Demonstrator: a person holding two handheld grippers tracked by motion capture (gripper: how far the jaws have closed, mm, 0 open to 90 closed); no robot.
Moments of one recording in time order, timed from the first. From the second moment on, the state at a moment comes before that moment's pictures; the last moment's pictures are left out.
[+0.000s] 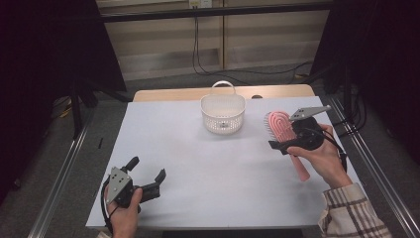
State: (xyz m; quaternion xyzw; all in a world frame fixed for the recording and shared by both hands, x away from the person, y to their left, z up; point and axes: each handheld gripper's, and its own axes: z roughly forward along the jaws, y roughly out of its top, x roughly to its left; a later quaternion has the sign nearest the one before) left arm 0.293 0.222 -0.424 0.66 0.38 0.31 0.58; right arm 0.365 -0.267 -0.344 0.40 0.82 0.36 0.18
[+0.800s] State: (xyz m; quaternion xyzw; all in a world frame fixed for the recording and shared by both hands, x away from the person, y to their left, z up) left arm 0.293 0.222 -0.424 0.66 0.38 0.31 0.58; right arm 0.362 -0.267 -0.336 0.39 0.79 0.43 0.23
